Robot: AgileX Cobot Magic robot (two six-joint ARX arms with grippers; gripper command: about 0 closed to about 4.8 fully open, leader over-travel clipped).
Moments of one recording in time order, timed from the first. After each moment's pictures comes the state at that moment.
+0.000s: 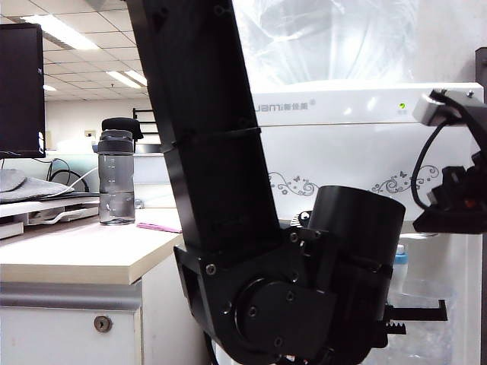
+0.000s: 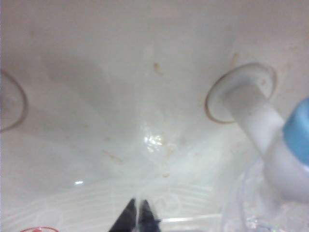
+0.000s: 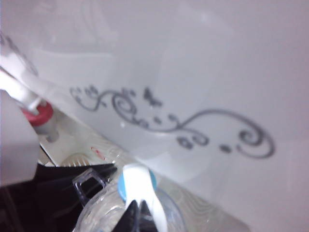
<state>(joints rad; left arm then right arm) -1.07 2.50 1.20 0.99 -0.70 -0.31 0.23 1.32 0.25 0.61 -0.25 -0.14</state>
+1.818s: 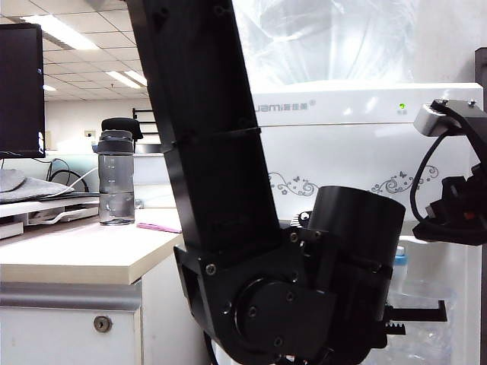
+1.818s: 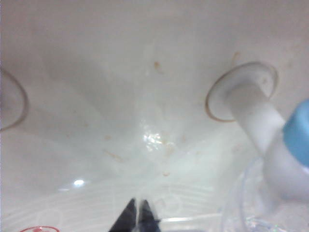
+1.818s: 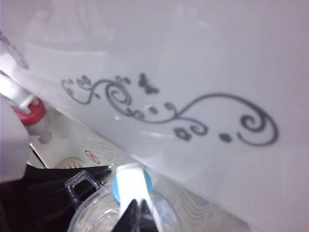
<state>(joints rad) -1.07 2.50 1.20 0.98 -0.70 -0.31 0.23 1.38 0.22 0.72 -0.23 -0.15</state>
